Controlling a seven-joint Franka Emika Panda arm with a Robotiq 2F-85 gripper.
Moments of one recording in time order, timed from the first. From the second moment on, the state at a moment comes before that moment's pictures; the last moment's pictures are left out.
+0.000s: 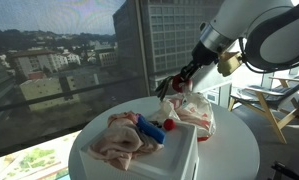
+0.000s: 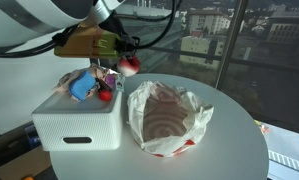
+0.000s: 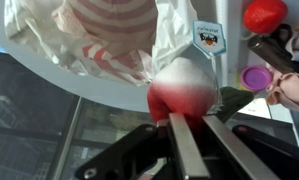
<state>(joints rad) 0.22 -0.39 -0.24 -2.74 -0.60 3.10 0.33</state>
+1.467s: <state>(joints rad) 0.99 -0.67 -0.86 -2.74 -0.59 2.84 -0.10</state>
